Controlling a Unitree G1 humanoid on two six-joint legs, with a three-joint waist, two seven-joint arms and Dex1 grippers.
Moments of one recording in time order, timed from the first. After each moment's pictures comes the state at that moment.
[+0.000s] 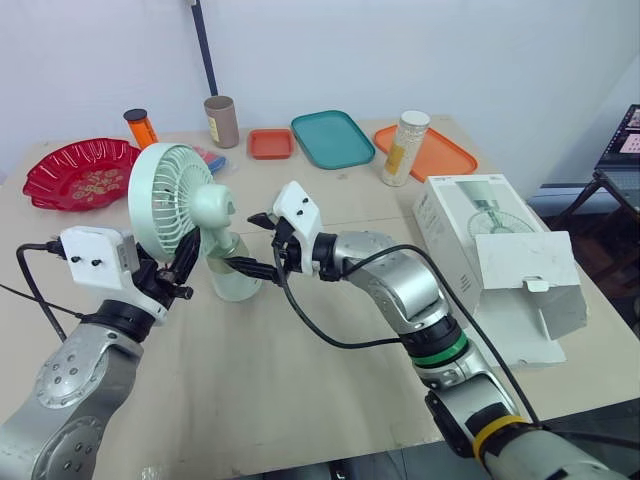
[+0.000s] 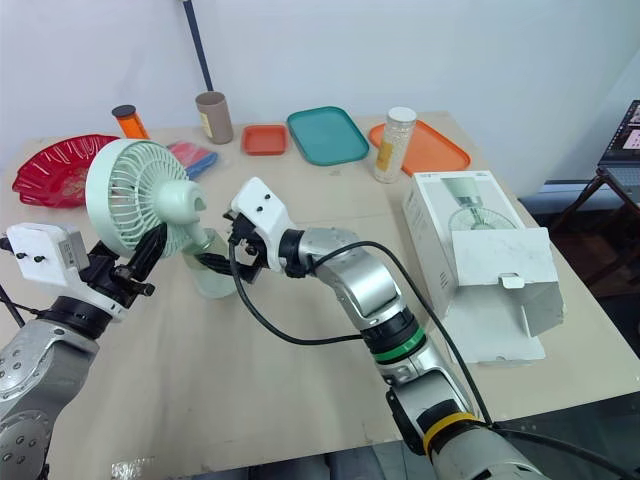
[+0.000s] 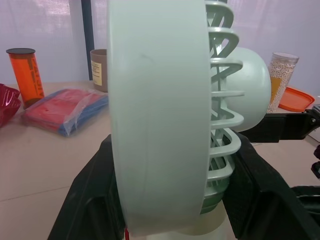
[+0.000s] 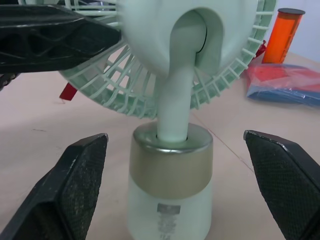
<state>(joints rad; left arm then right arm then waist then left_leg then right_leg) 0.03 0.42 0.33 -0.88 -0.75 0.68 0.06 -0.81 -0.12 0.35 0.00 0.26 0.59 0.67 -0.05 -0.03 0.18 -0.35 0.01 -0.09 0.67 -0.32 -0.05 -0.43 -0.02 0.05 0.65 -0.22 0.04</state>
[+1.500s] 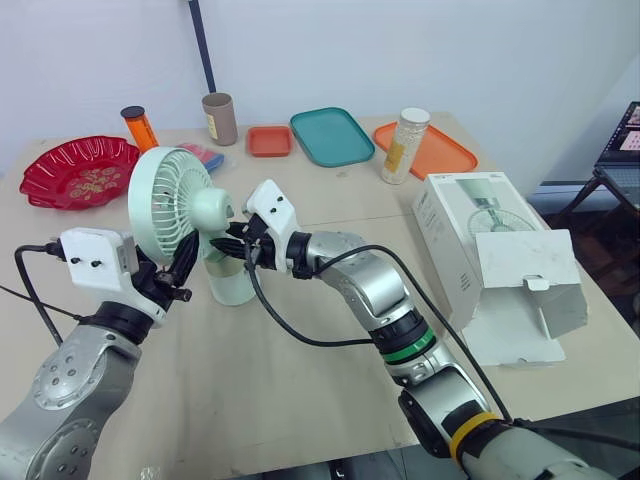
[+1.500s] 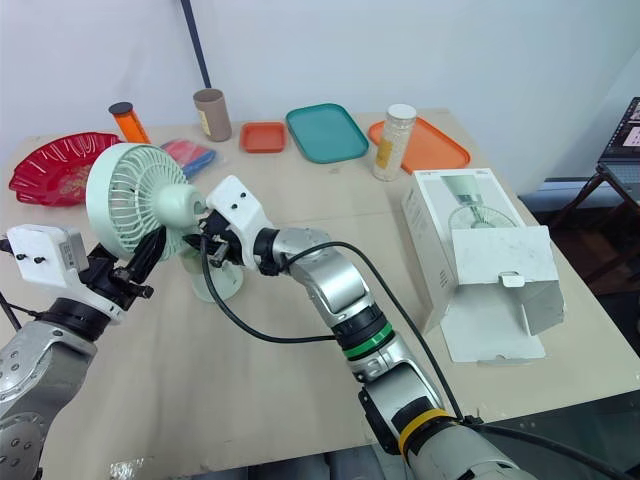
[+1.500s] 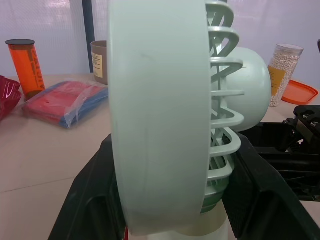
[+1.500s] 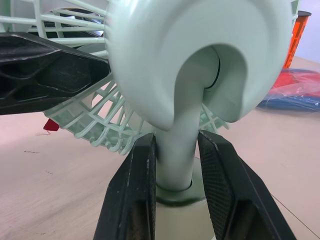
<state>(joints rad) 0.04 0.45 0.33 -0.88 -0.78 0.69 0.08 -0.84 0.02 0.34 0.14 0.19 0.53 0.65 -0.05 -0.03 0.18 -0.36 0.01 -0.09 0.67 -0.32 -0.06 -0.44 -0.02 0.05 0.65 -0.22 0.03</state>
